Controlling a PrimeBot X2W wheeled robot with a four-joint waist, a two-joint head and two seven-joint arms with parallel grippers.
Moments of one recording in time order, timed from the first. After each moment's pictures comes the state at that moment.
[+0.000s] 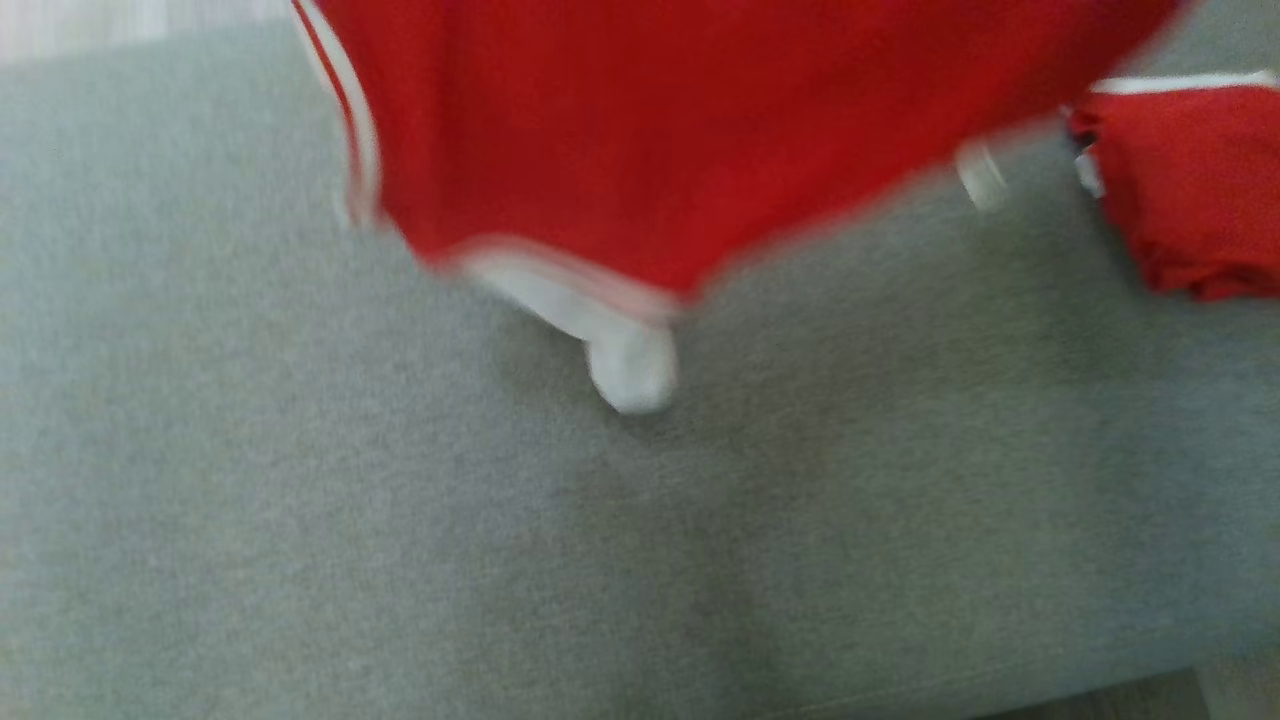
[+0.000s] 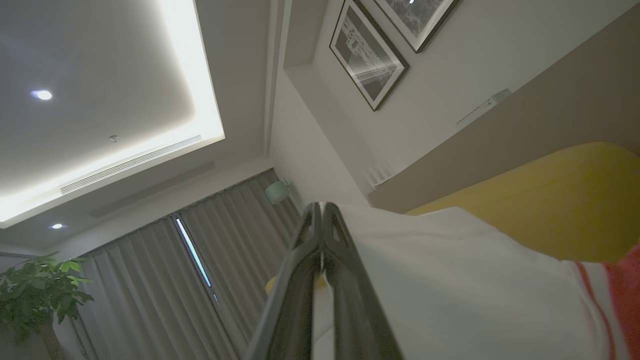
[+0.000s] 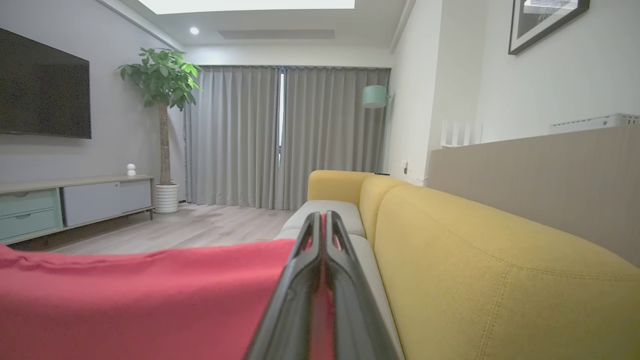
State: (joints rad) left arm -1.48 0.45 -0.62 0.58 -0.28 -0.08 -0.23; right arm -1.29 -0.57 0.61 0.68 0.78 0.12 -0.21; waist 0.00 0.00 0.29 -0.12
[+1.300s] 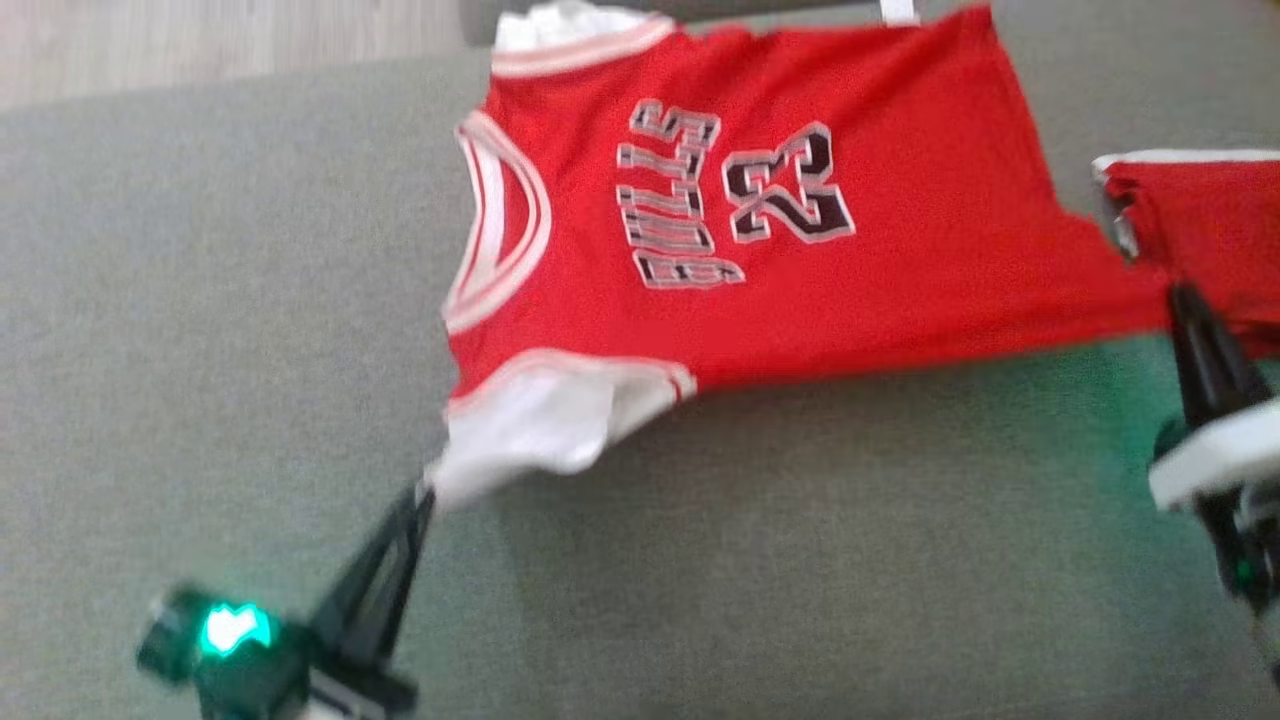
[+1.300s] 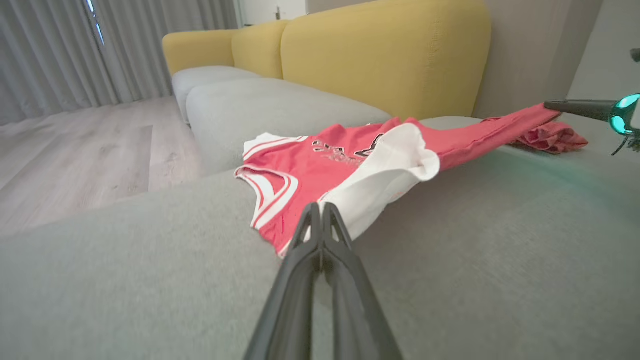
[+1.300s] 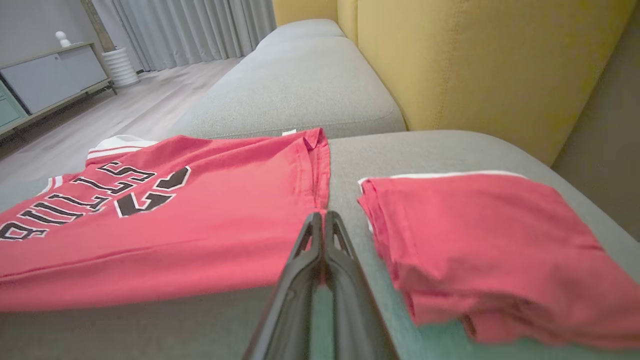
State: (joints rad) left arm -0.04 0.54 -0.57 -0.08 -0.38 0.08 -0.26; right arm -0.40 -0.51 0.35 0.61 0.67 0.12 -0.26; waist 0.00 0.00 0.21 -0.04
